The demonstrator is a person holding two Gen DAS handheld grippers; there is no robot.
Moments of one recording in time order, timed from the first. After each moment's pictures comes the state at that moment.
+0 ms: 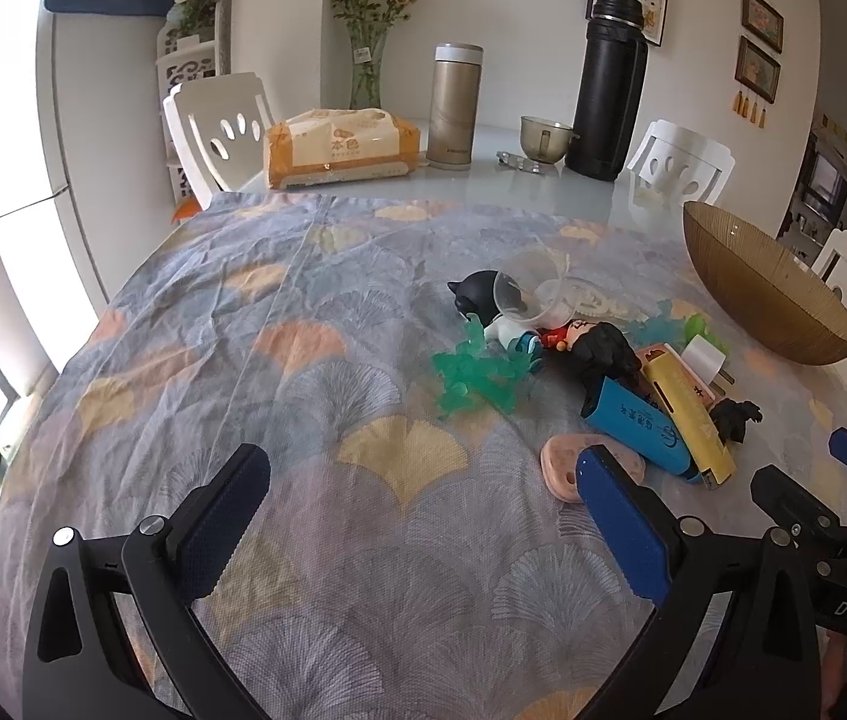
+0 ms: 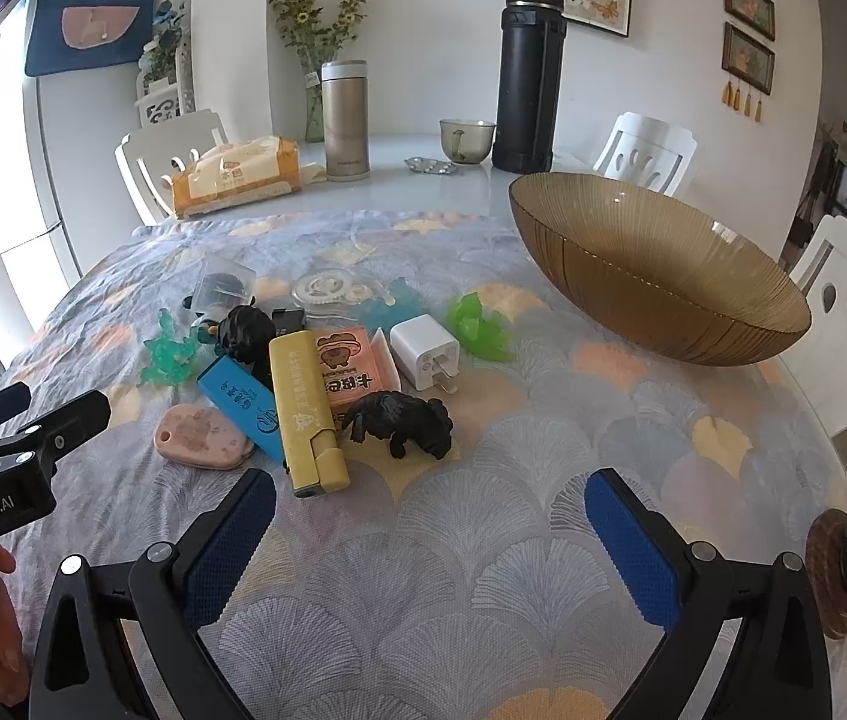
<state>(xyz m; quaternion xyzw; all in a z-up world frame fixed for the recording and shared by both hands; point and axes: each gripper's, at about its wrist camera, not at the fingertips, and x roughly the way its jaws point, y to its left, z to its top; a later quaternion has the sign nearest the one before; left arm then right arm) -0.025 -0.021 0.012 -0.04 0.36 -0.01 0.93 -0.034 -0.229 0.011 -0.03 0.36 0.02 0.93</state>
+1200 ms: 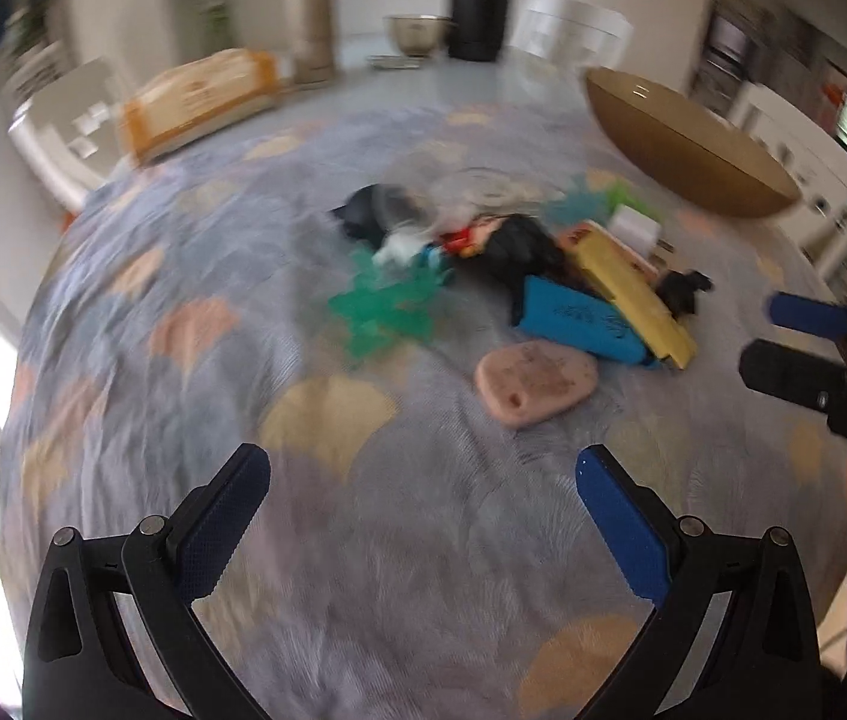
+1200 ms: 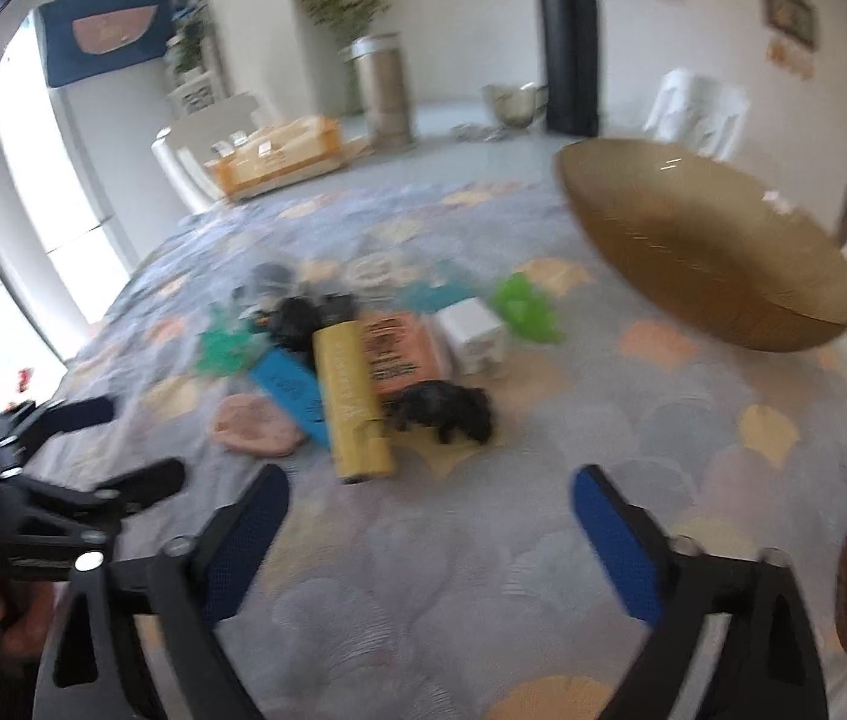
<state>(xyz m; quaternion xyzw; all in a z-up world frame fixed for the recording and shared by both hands) 0.005 -0.040 0.004 0.07 0.46 -0.17 0.87 -0.020 -0.240 0.027 0.04 0.43 0.14 0.89</state>
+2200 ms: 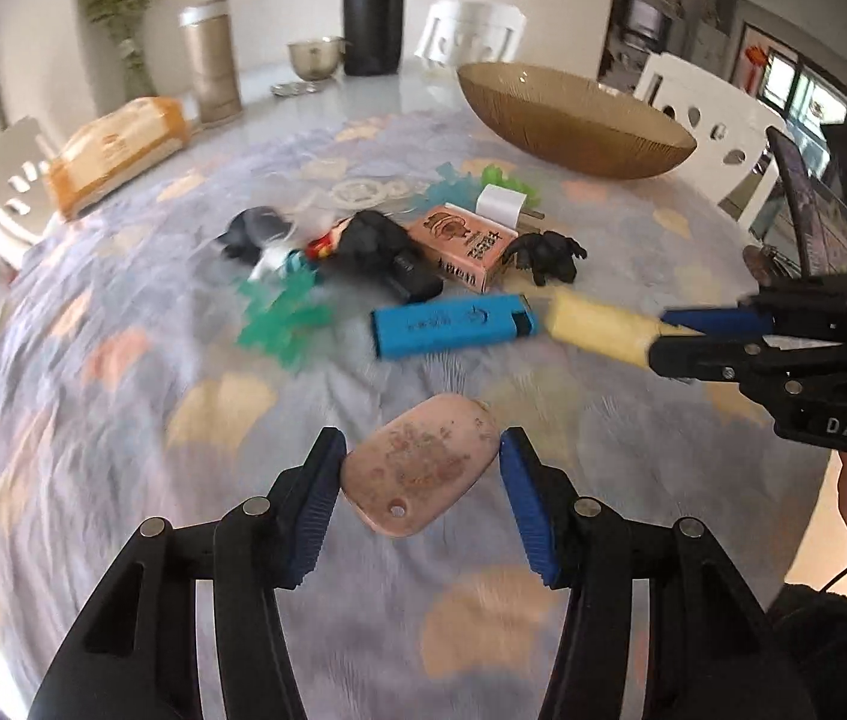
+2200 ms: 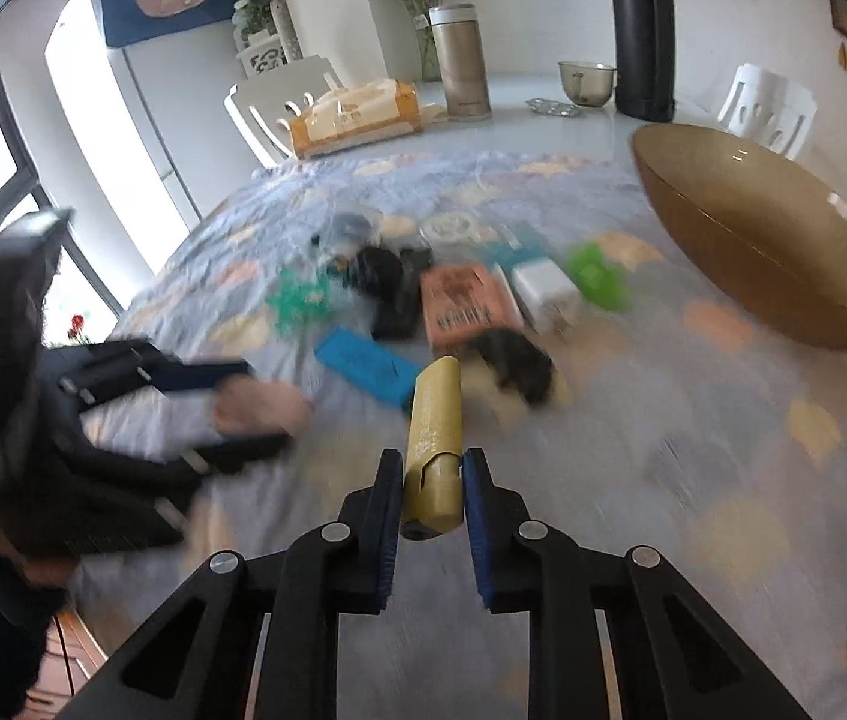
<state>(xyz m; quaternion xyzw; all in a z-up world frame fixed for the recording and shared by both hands) -0.041 -0.059 0.013 0.09 0.43 -0.23 0.87 -0.053 -0.240 0.016 0.00 0.45 0.18 0.87</state>
